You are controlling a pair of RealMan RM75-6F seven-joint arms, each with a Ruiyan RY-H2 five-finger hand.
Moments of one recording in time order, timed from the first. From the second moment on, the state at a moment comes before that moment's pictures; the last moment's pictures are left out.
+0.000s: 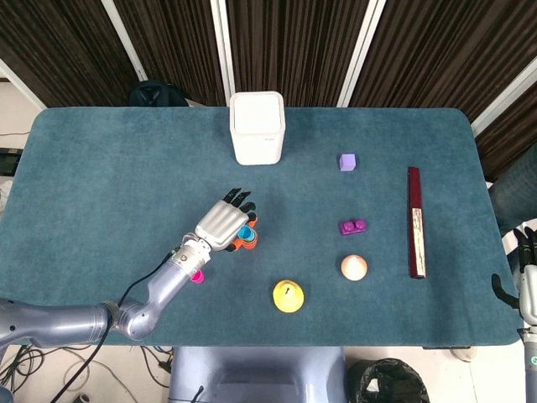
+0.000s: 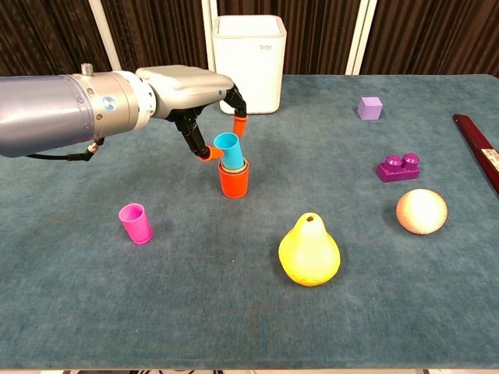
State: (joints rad) left arm -1.05 -1.57 -0.16 -1.50 0.88 0.85 0.58; right arm 0.08 -1.21 0.18 -1.40 -1.28 1.42 0.03
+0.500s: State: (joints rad) left arm -1.08 -1.53 -0.14 -1.56 0.81 0.85 0.65; right arm 0.07 -1.21 0.19 -1.40 -1.27 1.43 0.03
